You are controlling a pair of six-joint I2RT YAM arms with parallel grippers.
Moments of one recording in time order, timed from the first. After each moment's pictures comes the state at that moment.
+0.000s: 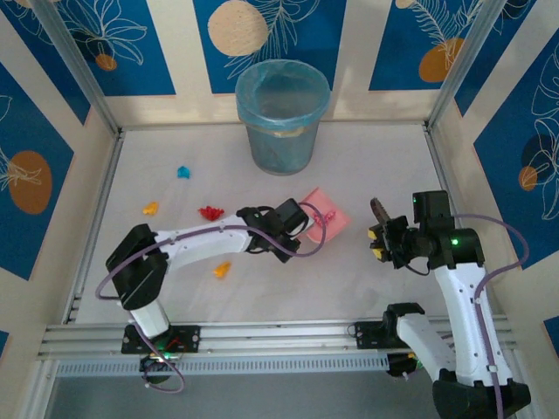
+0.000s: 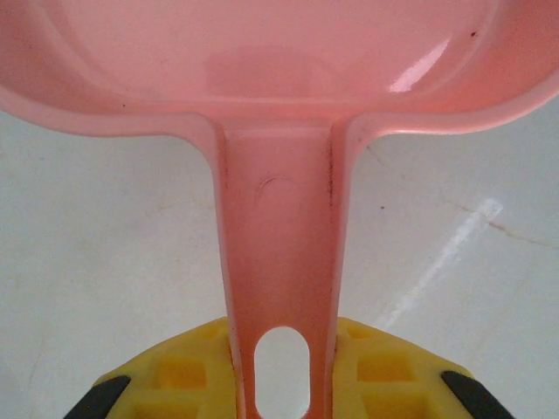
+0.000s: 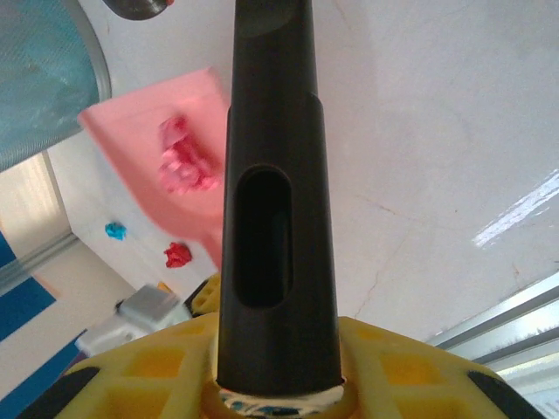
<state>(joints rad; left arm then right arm) -1.02 1.71 1.26 -0.67 -0.08 -0.13 0.04 0.80 1.02 -1.28 -0.37 1.30</state>
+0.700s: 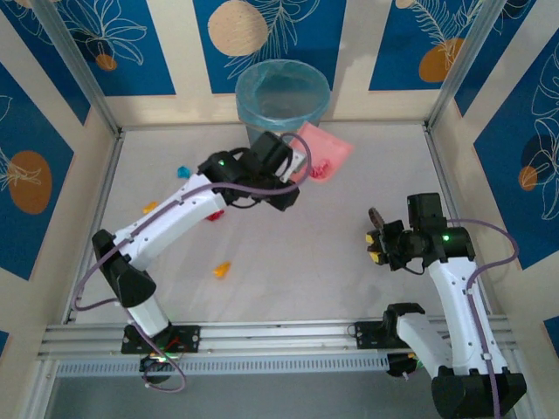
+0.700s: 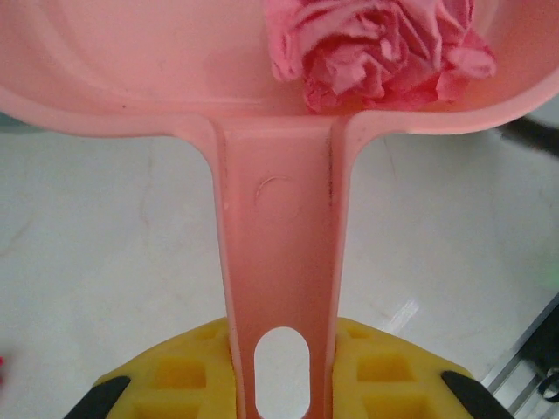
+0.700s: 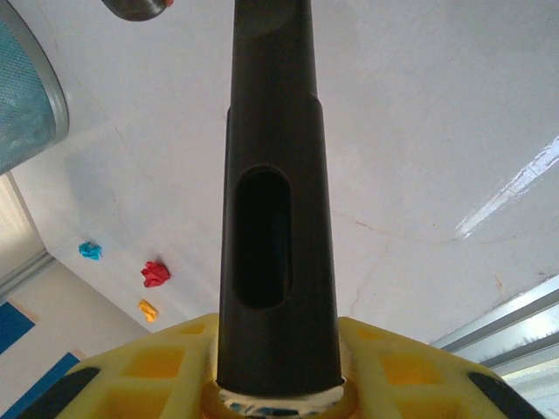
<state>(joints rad) -0.86 1.71 1.88 -1.07 0.02 -0.21 0.04 0.83 0.92 -1.22 -0.38 1.31</state>
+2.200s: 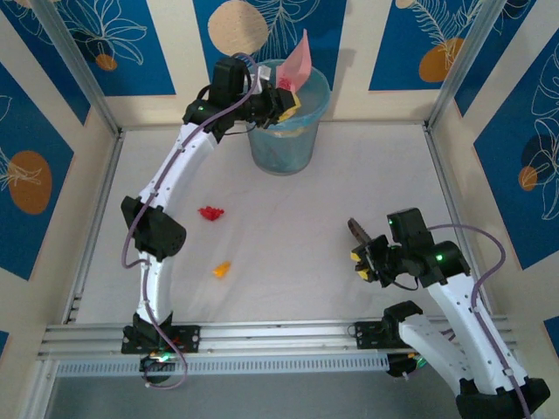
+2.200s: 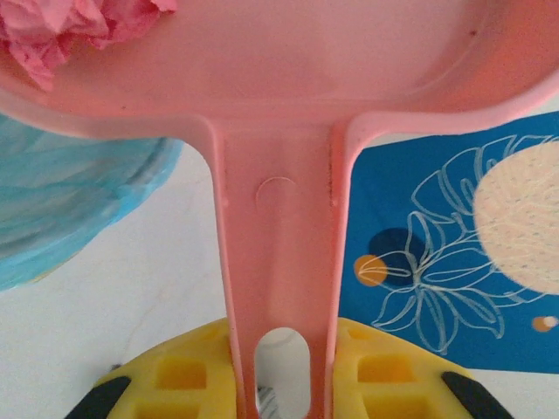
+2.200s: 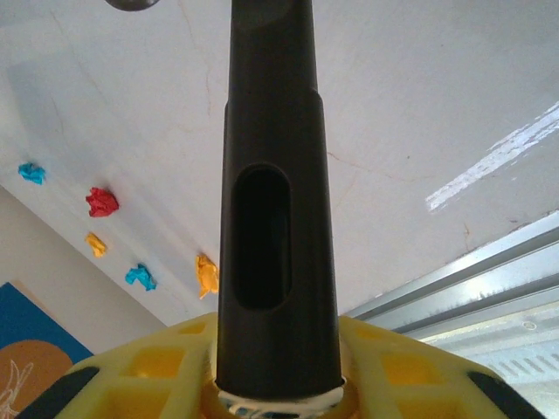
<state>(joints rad) -0.47 2.10 2.36 -0.62 0.67 -1.01 0.32 0.72 0.84 -1.20 -0.37 1.42</state>
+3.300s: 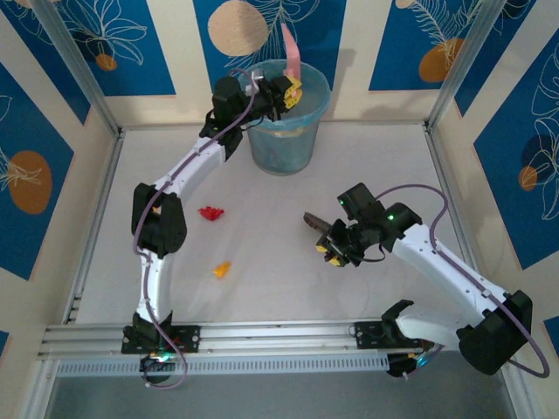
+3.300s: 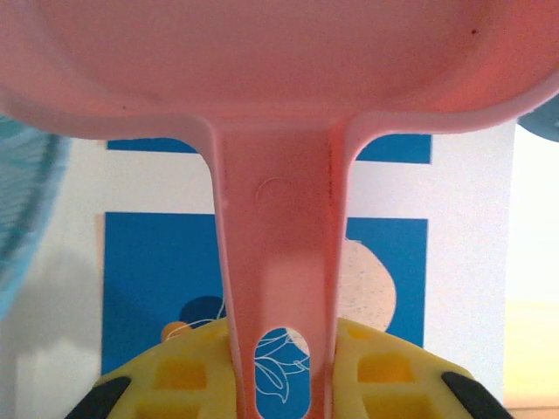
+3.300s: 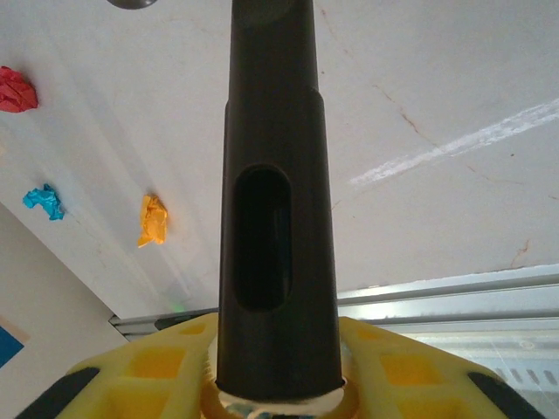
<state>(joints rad) -0.44 2.13 1.98 0.36 0.67 -1.76 0.59 1.12 1.00 -1.06 -0.35 1.28</state>
